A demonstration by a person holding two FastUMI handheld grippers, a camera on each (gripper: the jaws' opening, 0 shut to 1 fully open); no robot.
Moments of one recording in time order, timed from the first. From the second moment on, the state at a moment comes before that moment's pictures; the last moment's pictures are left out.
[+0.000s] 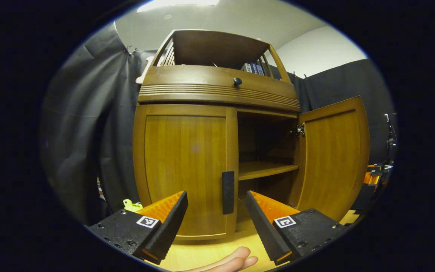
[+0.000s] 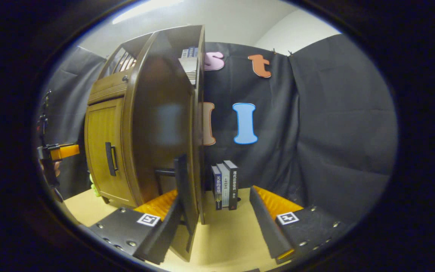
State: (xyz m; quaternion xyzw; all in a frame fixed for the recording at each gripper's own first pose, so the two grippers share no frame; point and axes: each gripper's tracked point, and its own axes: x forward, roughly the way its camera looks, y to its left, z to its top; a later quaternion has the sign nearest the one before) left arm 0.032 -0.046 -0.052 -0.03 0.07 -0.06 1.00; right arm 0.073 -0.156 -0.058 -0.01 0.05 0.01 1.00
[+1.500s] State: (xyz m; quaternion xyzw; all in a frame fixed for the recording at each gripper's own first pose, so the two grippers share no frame) left arm 0.162 -0.074 -0.130 -0.03 0.14 -0.05 0.99; right arm -0.128 -0.072 -0.016 0.02 -0.05 0.04 1.00
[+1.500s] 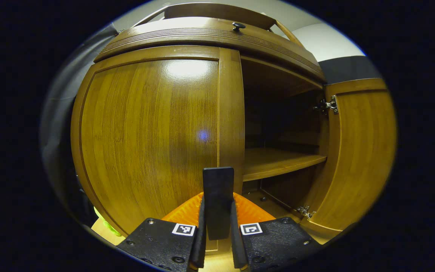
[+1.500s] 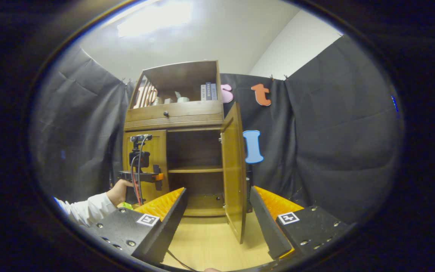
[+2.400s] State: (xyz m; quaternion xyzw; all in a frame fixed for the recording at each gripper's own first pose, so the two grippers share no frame) left arm 0.091 -0.061 -0.098 -0.01 0.13 -0.08 0.99; right arm -0.129 -0.077 -0.028 -0.02 -0.03 0.03 1.00
